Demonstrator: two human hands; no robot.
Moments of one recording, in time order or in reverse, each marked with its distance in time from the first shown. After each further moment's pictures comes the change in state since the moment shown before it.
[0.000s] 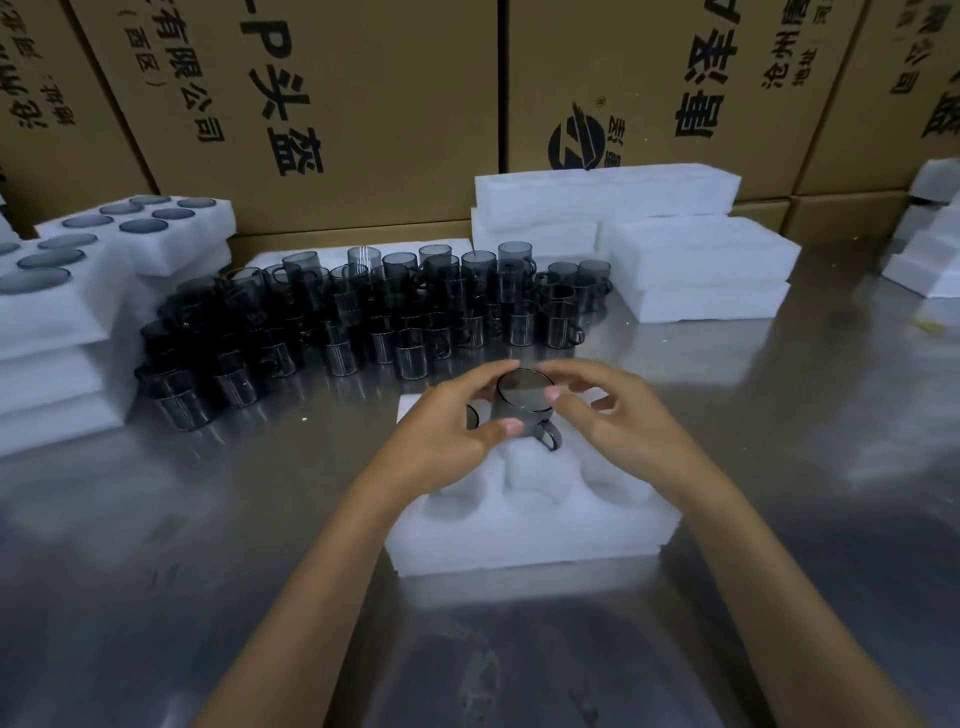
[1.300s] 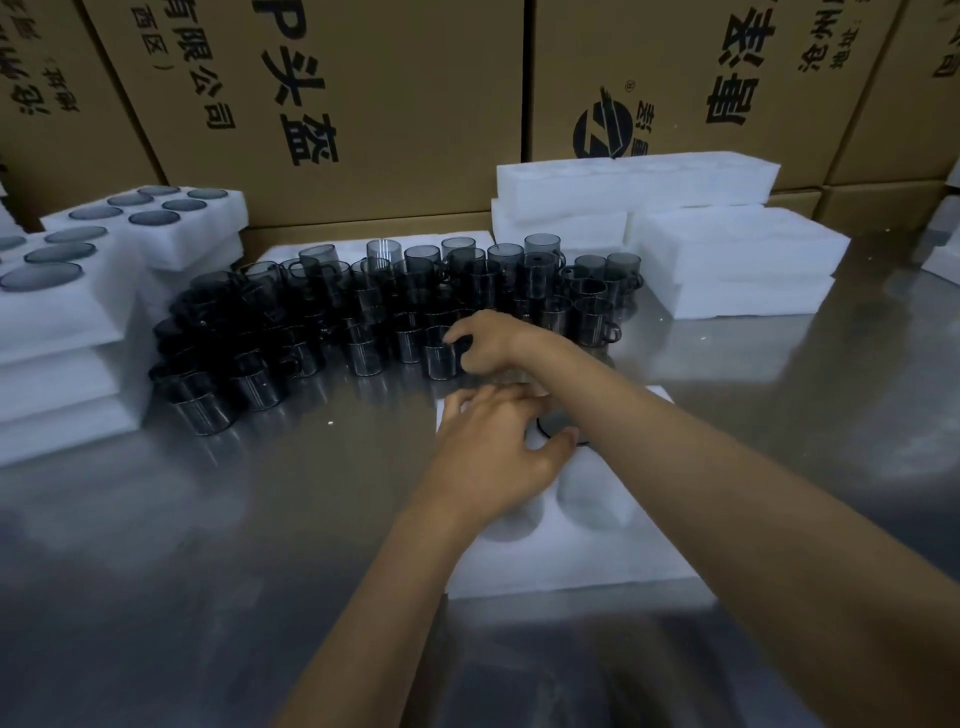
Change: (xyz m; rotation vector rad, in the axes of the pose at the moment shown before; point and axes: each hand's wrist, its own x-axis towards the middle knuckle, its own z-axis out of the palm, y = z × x) left_hand 0.002 -0.015 0.010 0.451 0.098 0.139; right_hand 0.149 -0.056 0.102 -0.635 -0.514 0.099
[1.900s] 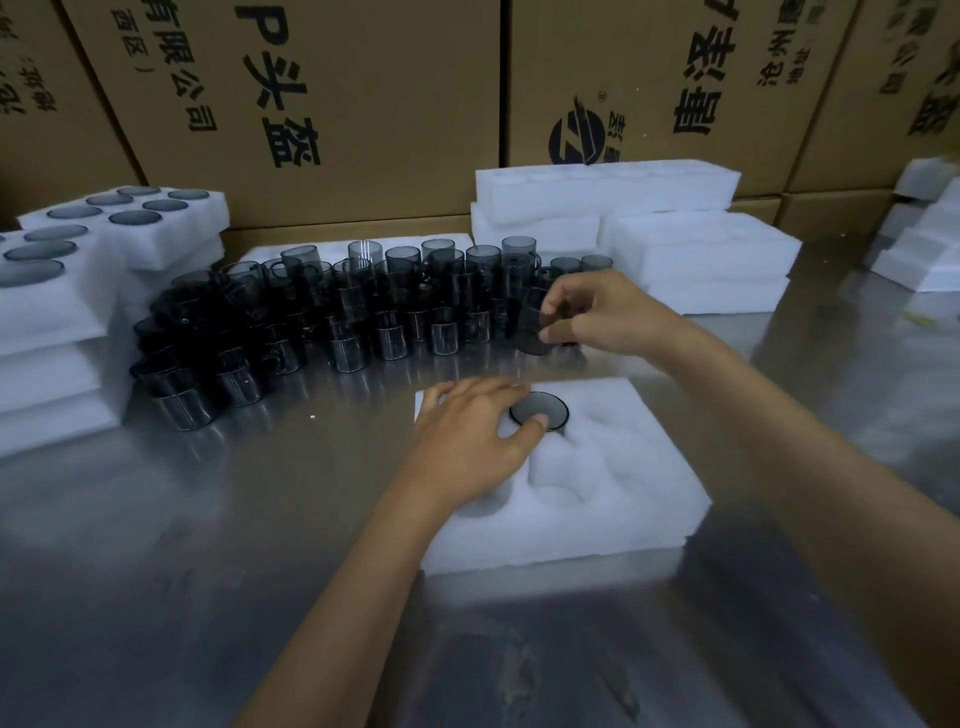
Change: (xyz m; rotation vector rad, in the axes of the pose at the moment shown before) left_hand -0.002 0.005 0.000 0.061 -0.025 -0.039; right_hand -0.100 0.076 -0.040 0.385 0.399 -0.006
